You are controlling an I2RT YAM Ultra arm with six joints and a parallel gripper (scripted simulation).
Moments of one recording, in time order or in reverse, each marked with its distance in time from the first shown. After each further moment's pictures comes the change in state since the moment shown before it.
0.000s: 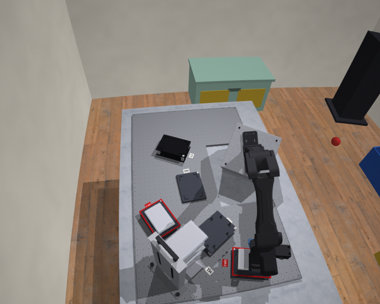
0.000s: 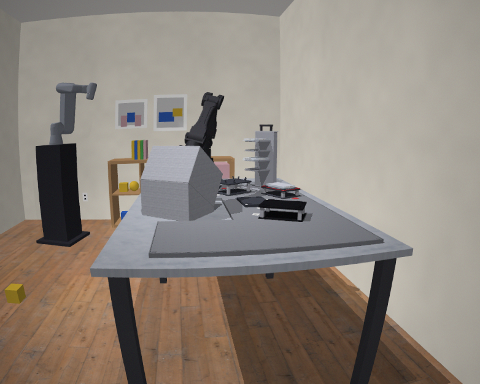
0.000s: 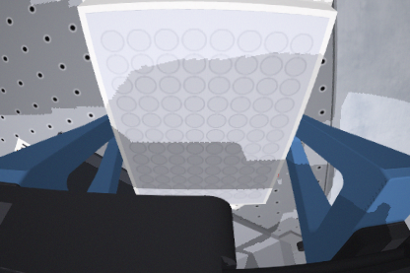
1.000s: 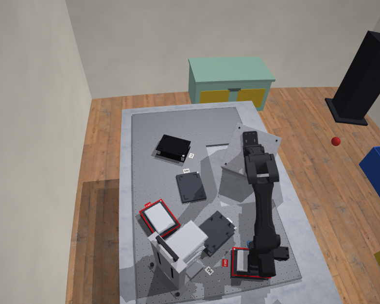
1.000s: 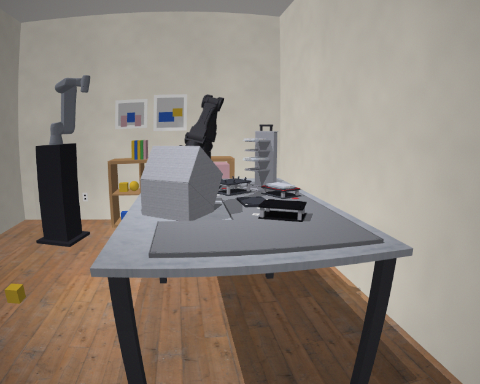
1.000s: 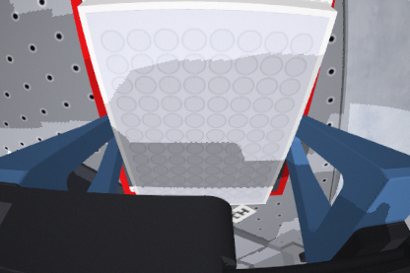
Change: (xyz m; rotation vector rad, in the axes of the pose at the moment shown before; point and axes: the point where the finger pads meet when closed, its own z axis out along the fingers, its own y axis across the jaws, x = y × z) arm 0.000 -0.001 0.019 0.002 0.000 0.001
